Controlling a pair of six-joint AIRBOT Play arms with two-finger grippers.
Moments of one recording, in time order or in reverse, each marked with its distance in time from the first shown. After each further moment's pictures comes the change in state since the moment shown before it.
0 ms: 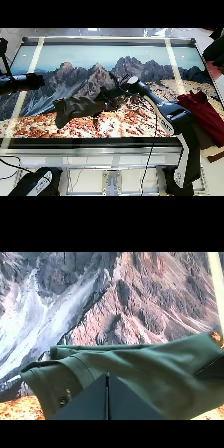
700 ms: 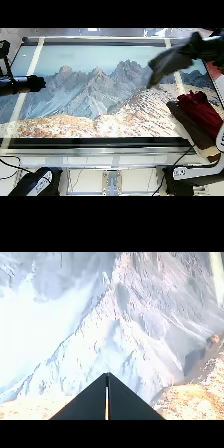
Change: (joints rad) left arm 0.000 0.000 0.000 0.000 -0.046 0.000; right arm -0.707 0.524 0.274 -0.642 0.309 0.322
